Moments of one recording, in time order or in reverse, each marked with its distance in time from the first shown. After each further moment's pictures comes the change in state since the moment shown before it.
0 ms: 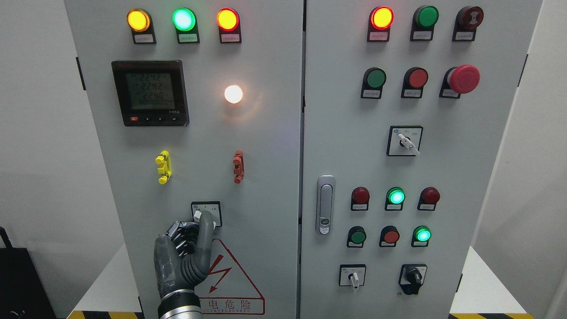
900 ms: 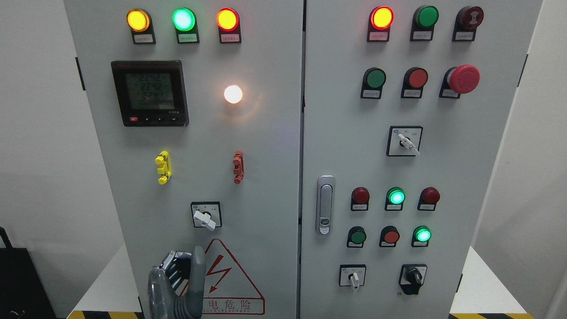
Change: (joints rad) left arm 0.261 0.023 0.009 0.012 0.007 -0.392 -0.041; right arm 0.000 0.000 0.000 0.000 0.000 0.000 0.005
